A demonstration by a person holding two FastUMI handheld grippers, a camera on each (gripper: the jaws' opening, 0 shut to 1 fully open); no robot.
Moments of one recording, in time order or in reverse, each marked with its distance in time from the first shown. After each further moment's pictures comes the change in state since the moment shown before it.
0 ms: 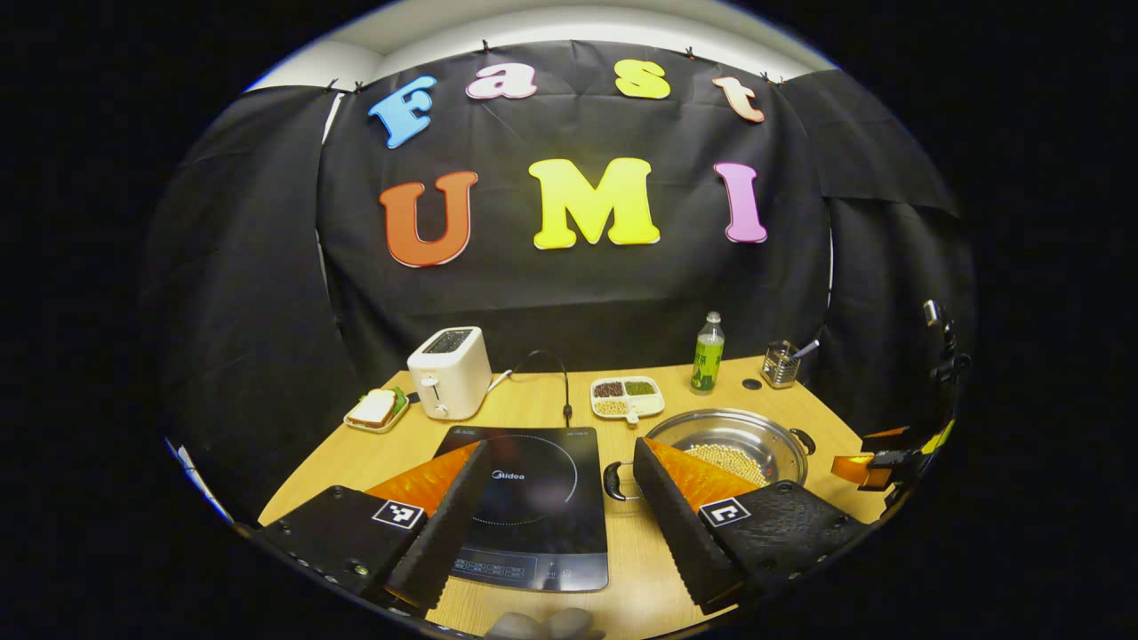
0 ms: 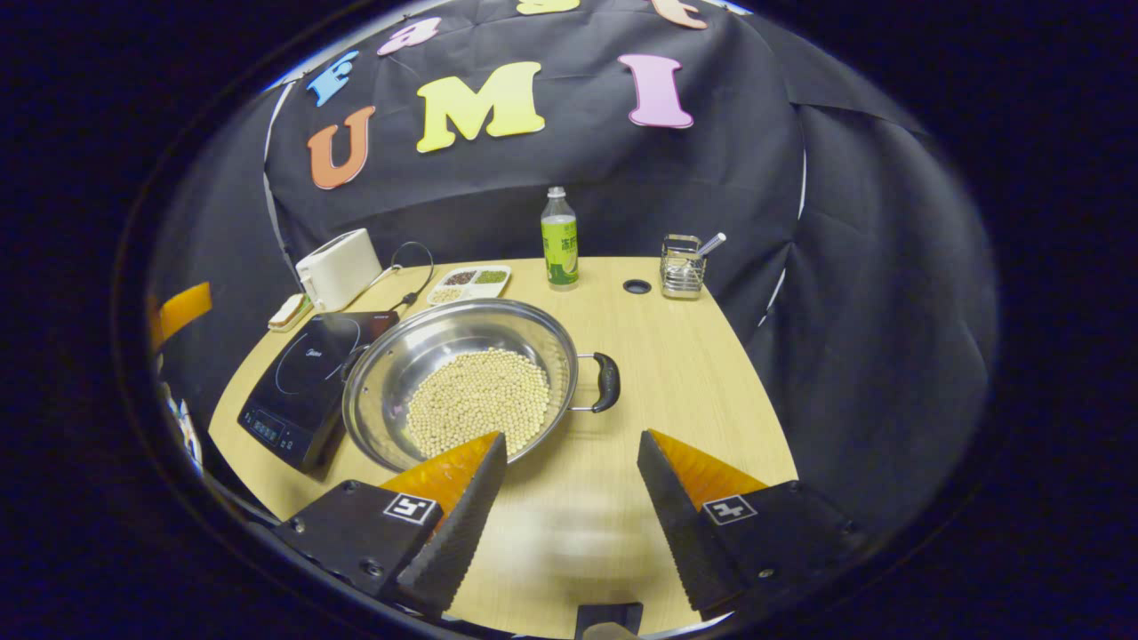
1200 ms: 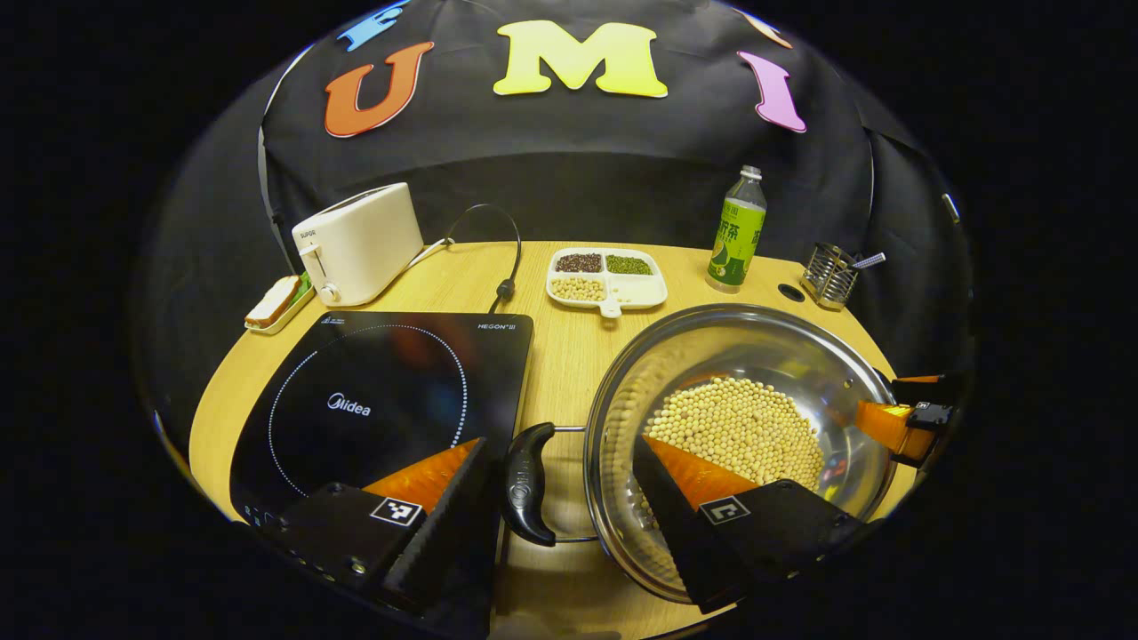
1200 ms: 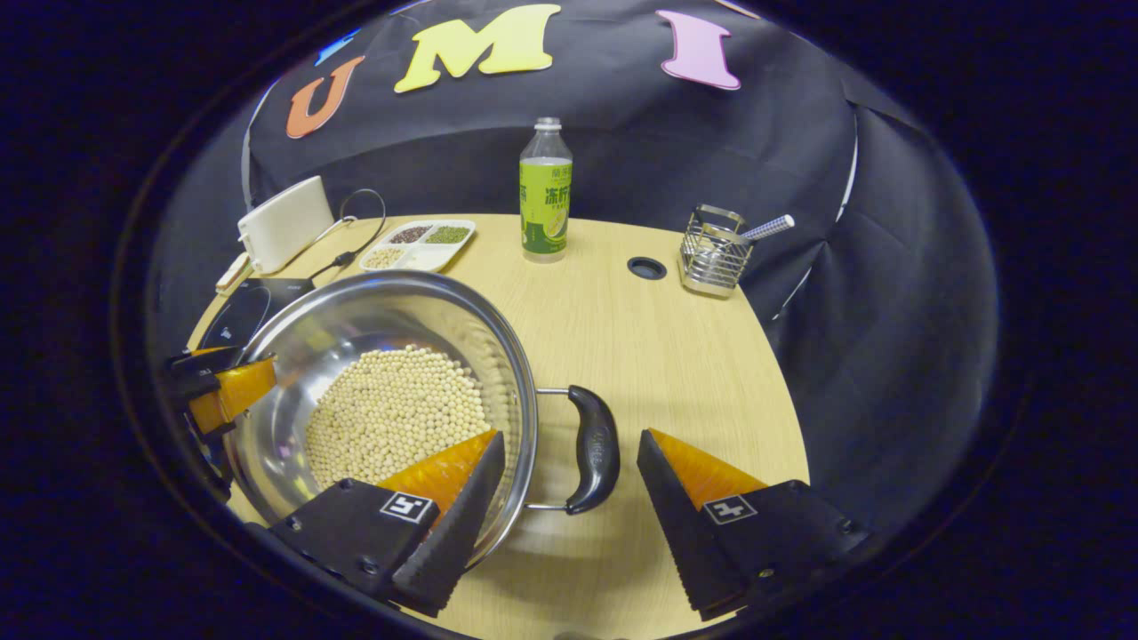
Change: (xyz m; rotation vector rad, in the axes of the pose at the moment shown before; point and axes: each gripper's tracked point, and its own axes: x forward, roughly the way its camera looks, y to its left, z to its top) left arm 0.165 -0.076 -0.124 -0.054 0.345 0.006; right arm 0.152 -0.027 0.029 -0.113 0.148 -0.043
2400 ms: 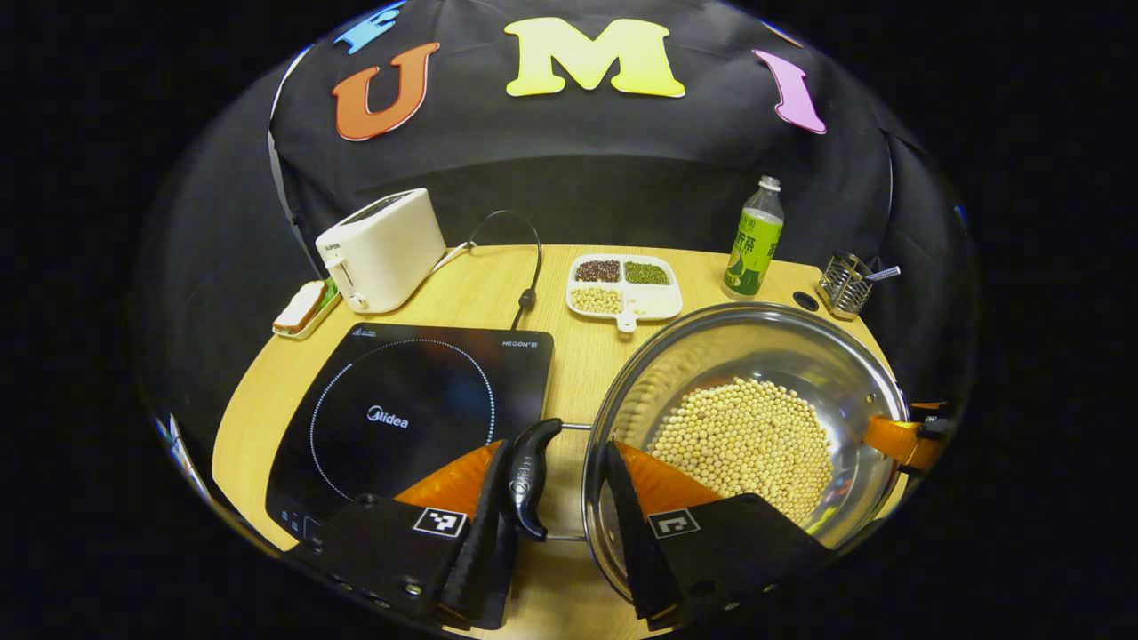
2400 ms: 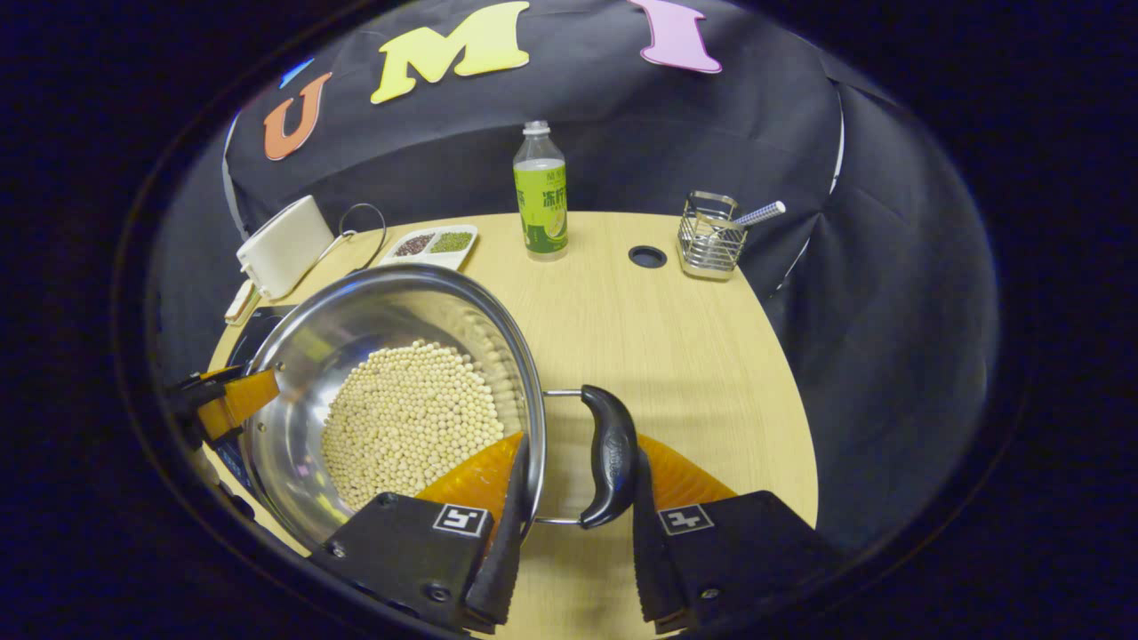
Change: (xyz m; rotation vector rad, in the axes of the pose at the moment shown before) left arm -0.026 0.013 0.034 -0.003 0.032 0.066; right arm -0.043 0.020 0.014 0.117 0.060 0.016
